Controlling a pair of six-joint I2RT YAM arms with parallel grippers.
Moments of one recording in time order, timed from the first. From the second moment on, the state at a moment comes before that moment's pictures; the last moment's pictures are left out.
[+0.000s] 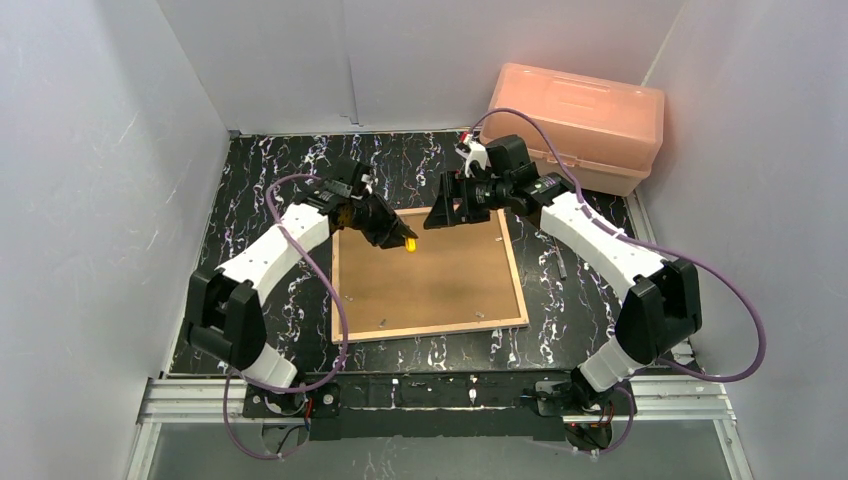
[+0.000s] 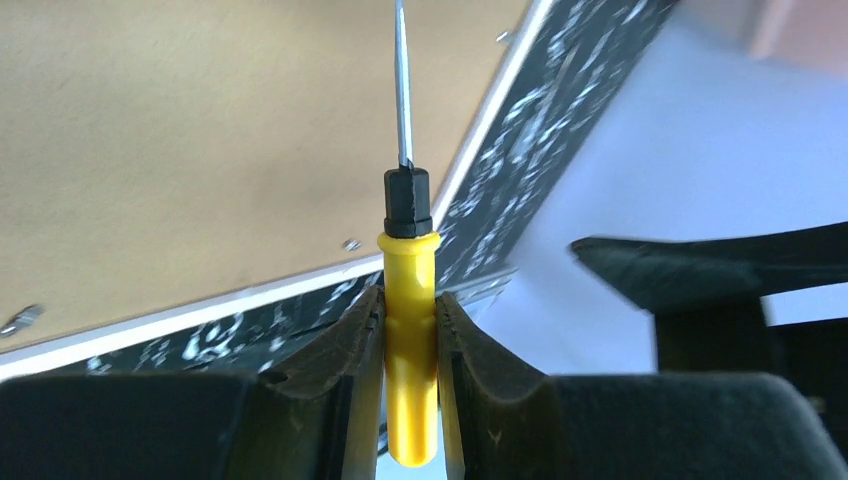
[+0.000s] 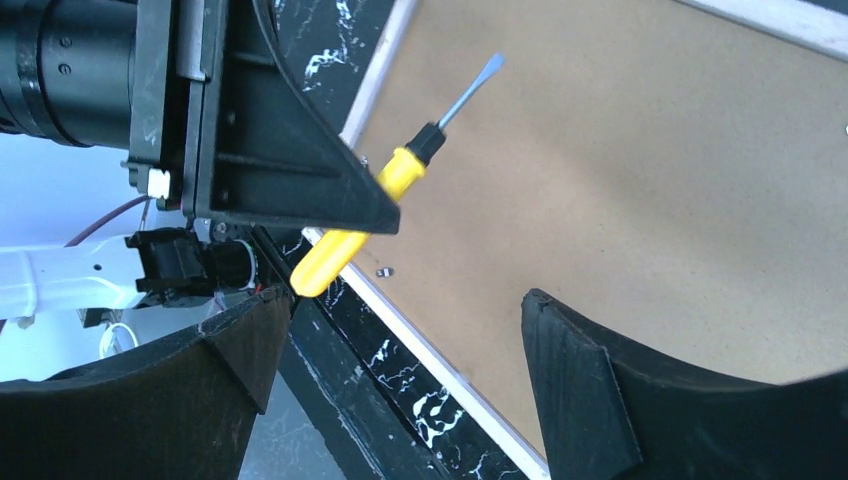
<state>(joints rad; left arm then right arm) -0.45 1.56 1.25 -0.70 0.44 -1.09 0.57 1.56 1.35 -0.49 -0.55 0.40</state>
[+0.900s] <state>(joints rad) -0.53 1.53 1.23 -0.35 0.28 -1.41 0.60 1.64 1.48 -0.61 -0.54 0.39</state>
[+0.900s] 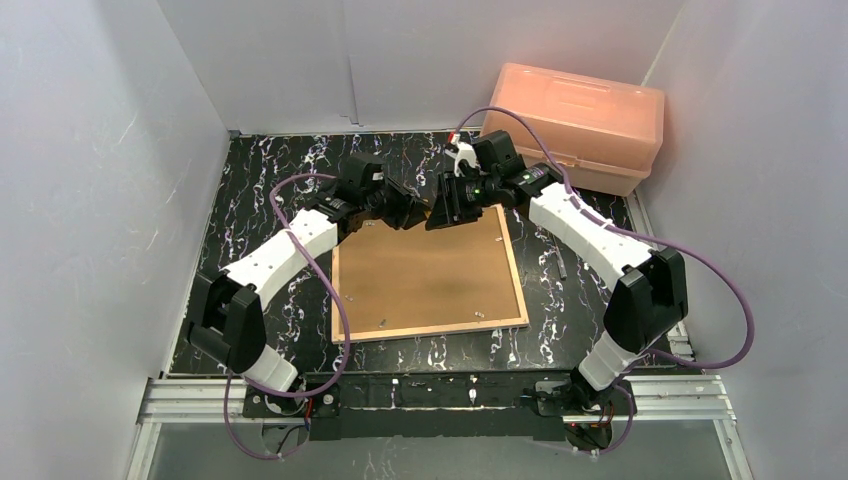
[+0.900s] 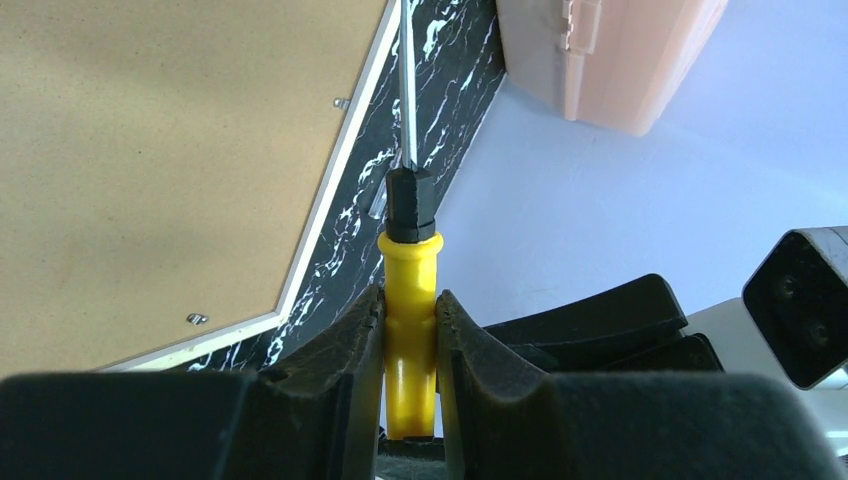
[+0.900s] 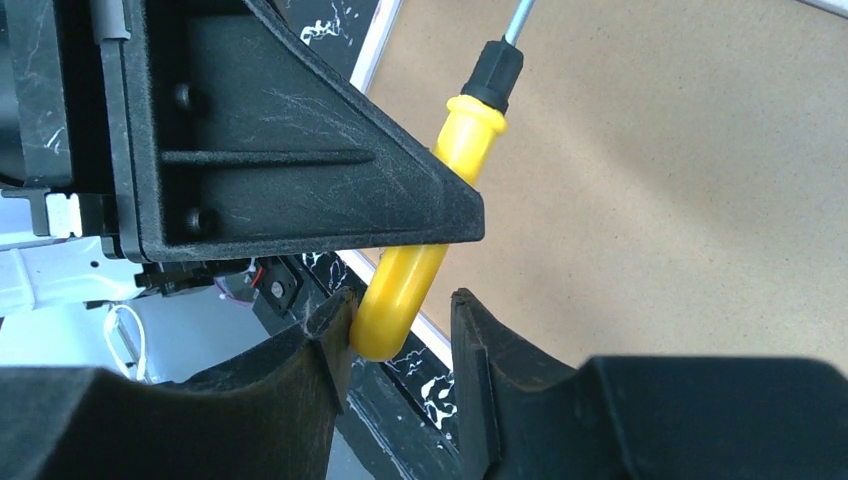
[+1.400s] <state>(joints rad) -0.55 1.53 1.20 -0.34 0.25 -1.41 0.61 1.66 1.50 -0.70 -0.50 0.37</state>
